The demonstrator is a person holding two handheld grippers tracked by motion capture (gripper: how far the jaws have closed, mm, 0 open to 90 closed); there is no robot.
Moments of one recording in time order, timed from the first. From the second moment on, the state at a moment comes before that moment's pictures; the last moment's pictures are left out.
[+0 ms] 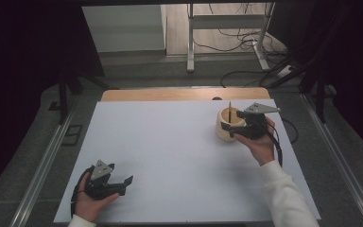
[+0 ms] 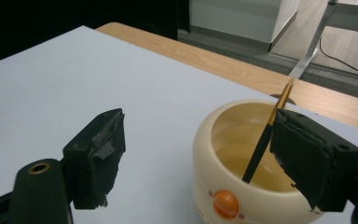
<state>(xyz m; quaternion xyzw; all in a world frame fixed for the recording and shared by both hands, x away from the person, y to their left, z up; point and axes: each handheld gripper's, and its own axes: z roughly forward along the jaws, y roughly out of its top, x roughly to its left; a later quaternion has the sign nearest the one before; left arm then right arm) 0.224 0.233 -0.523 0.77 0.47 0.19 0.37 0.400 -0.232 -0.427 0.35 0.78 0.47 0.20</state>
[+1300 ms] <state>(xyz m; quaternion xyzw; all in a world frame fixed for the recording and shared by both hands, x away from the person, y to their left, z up) 0.227 0.232 -0.522 0.77 0.47 0.19 0.38 0.315 -0.267 -0.483 0.34 0.83 0.42 0.15</state>
